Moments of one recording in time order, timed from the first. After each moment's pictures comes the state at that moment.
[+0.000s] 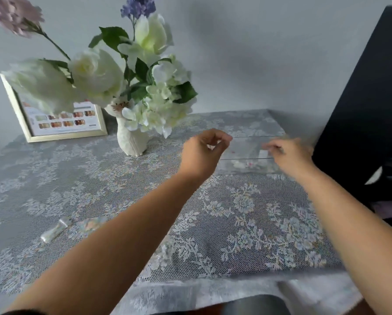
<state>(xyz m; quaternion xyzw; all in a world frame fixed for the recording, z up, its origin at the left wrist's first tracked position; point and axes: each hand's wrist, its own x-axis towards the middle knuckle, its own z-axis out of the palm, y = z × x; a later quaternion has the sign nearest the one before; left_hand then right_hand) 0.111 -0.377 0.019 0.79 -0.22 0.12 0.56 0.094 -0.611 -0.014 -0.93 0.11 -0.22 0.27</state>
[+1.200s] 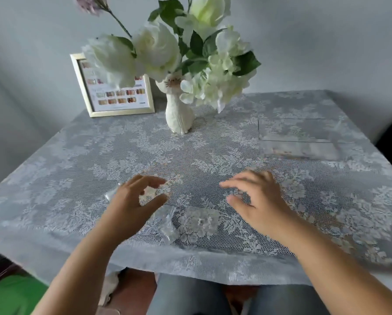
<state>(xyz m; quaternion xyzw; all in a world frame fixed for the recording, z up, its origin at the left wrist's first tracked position) -0.004 -0.139 -0.017 0.94 -0.10 0.06 0.31 -0.008 -0.428 -0.028 -0.94 -0.15 -0.07 0.30</state>
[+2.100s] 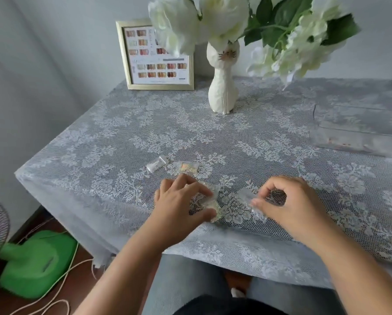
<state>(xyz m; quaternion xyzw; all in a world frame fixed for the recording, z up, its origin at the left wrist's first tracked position) -0.049 -0.138 -0.042 0.97 -0.08 0.03 0.24 -0.028 -0.387 -0.041 -0.92 -0.13 -0.04 0.38</state>
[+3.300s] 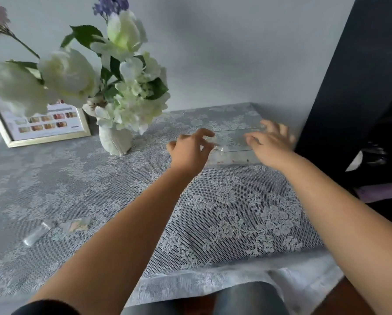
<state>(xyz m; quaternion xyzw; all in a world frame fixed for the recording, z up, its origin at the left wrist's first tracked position) 0.130 -0.399 -0.004 0.91 -0.21 0.16 0.31 0.087 -0.614 -0.002 -0.97 0.14 -0.12 0.15</state>
